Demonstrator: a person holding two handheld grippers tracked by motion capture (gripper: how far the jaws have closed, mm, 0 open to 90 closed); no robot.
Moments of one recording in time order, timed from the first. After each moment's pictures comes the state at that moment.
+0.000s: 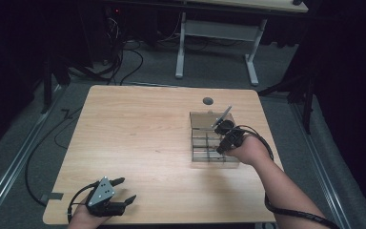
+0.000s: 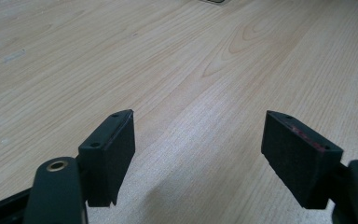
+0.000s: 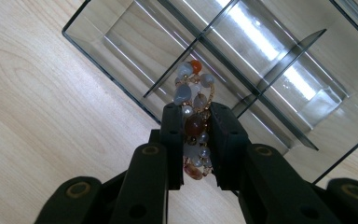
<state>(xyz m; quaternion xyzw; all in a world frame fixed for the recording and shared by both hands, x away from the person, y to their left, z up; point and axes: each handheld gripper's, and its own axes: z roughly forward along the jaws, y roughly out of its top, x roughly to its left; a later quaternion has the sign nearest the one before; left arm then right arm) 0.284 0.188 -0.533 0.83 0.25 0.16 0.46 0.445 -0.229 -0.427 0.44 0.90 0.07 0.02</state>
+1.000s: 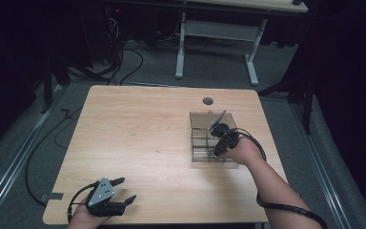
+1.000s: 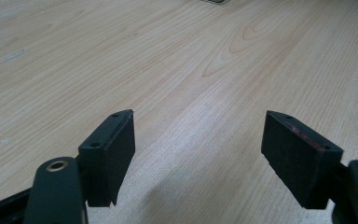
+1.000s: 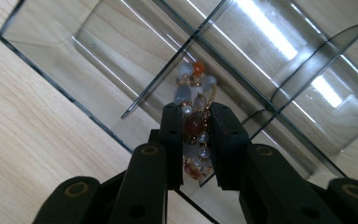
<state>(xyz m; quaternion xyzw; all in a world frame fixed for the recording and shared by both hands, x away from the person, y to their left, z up) 0.284 0.188 -0.533 0.83 0.25 0.16 0.46 0.462 -0.227 -0.465 0.44 0.90 0.05 0.00</state>
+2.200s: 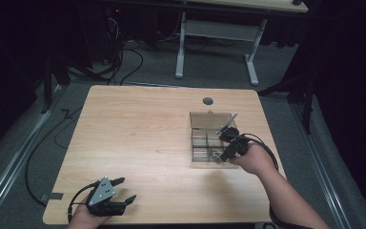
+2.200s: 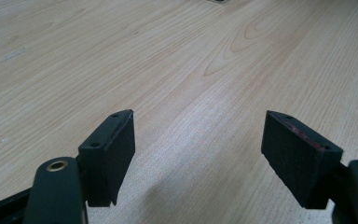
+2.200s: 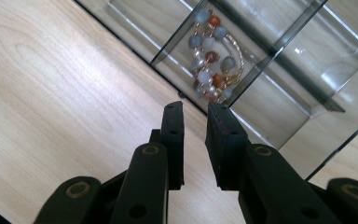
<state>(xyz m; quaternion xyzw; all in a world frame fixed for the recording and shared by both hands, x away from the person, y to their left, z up) 0.284 0.187 -0.533 0.83 0.26 0.17 0.46 0.419 -0.242 -0.434 0.45 0.89 0.08 0.02</state>
